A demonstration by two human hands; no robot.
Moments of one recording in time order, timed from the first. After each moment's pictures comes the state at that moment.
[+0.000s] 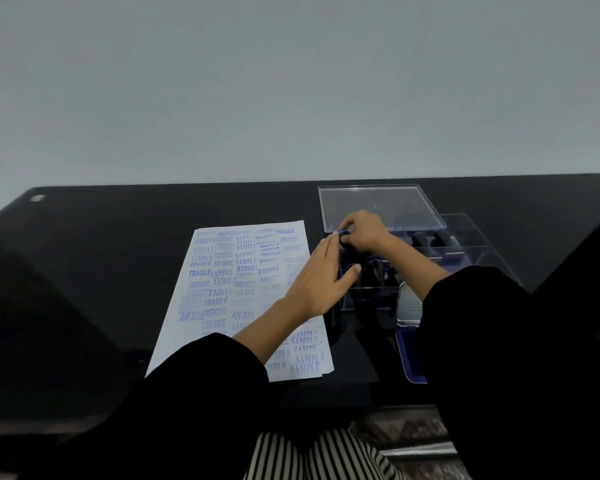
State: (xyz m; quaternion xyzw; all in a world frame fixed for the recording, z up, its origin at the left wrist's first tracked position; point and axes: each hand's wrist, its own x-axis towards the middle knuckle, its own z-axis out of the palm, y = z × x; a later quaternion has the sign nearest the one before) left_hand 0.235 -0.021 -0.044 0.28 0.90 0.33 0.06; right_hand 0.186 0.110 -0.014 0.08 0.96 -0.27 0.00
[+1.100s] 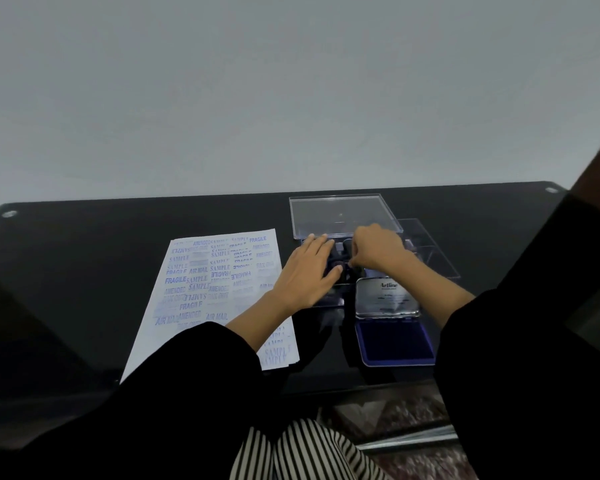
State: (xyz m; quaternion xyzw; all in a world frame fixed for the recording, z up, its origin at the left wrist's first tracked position) left_hand 0.247 0.000 -0.026 0.35 0.91 0.21 0.01; right_hand 0.263 0.140 0.021 0.11 0.99 -0.03 0.04
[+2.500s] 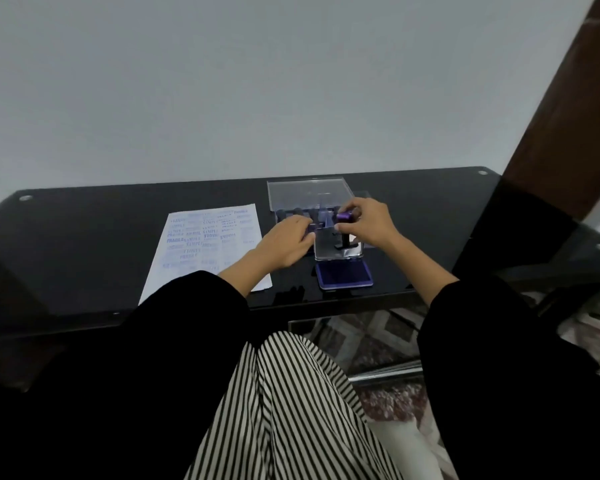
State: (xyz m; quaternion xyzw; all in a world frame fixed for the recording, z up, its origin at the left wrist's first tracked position) left_hand 0.348 -0.012 0.020 0.36 0.91 0.19 0.01; right_hand 0.399 0.154 0.041 0.09 0.92 -0.34 -0.16
